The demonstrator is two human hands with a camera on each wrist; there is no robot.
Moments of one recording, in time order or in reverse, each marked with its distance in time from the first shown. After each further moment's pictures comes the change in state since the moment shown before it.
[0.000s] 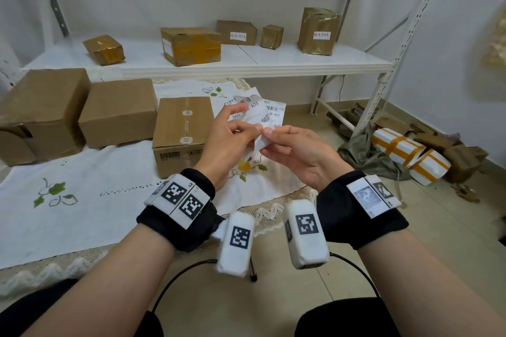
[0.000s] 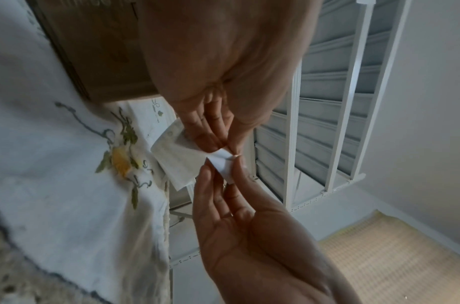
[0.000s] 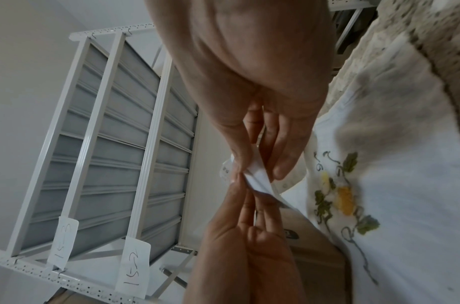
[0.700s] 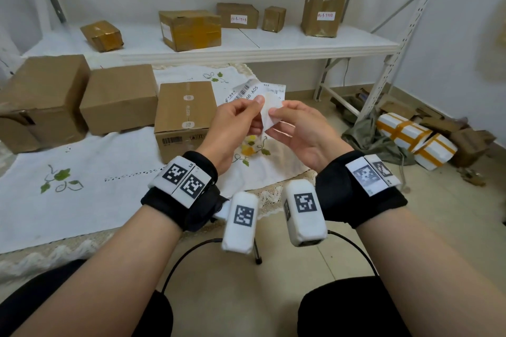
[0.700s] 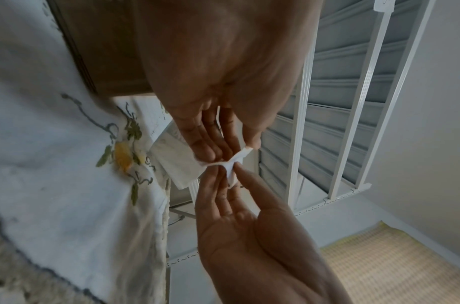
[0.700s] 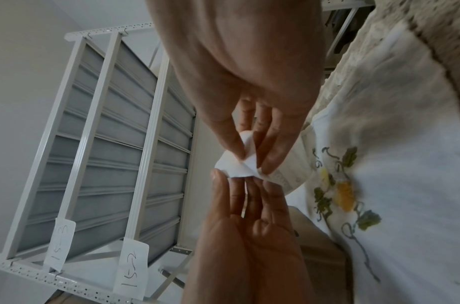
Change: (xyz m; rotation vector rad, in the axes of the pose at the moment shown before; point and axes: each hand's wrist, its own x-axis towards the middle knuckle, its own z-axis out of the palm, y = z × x) left_hand 0.005 -0.005 0.002 0.009 -0.017 -0.087; right_hand 0.000 -0.003 0.007 0.042 0.106 -0.033
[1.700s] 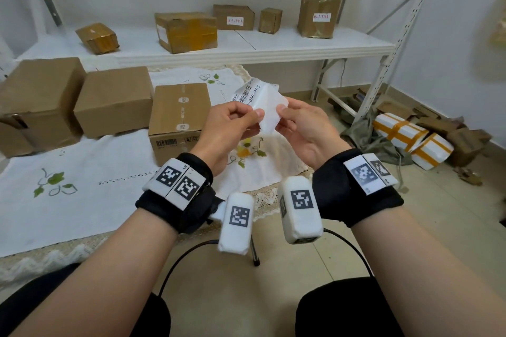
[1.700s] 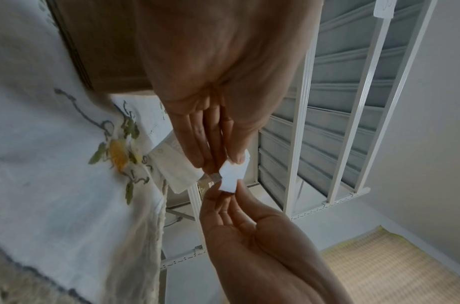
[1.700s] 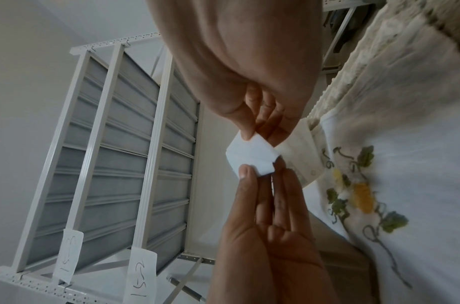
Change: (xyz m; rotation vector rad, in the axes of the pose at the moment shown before) left_hand -0.005 0.004 0.000 -0.040 -0.002 -0.026; right_hand 0.004 -0.003 -0.001 0.083 0.071 -0.047
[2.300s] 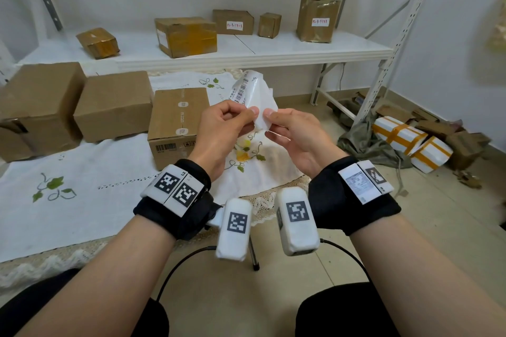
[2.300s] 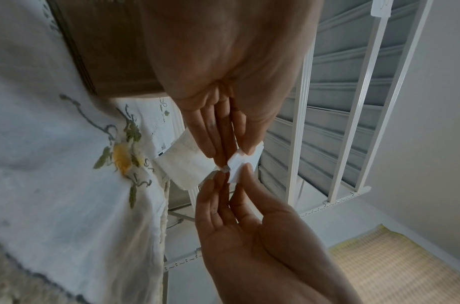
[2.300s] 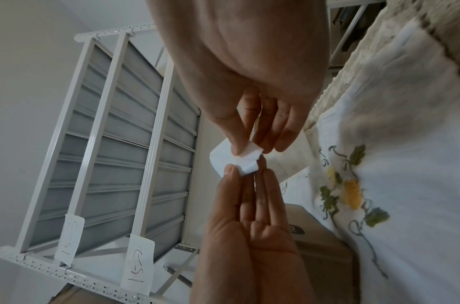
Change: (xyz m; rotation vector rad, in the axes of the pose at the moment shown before) left_hand -0.004 0.006 -0.001 -0.050 0.073 0.058; right_hand -0.003 0.003 0.001 -0.120 -0.038 0.002
